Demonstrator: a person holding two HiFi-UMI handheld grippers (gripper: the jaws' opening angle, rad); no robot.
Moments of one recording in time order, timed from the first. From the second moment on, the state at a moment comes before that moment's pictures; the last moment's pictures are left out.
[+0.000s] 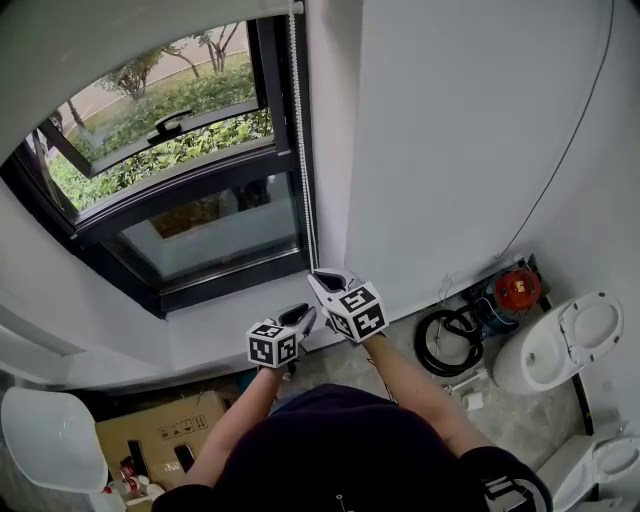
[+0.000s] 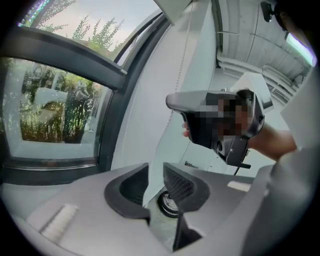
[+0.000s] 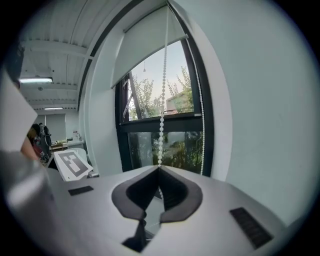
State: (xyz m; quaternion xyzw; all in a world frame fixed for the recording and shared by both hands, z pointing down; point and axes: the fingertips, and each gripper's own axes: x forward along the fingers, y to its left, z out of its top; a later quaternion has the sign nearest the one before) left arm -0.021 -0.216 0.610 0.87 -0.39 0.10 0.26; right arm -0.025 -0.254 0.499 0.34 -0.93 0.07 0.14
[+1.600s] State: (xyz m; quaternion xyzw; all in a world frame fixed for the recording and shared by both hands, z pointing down) left arm -0.031 -0.274 0.384 0.92 -0.37 -0.01 0.09; right arm -0.048 -0.245 0.546 0.34 -0.91 0.06 0.23
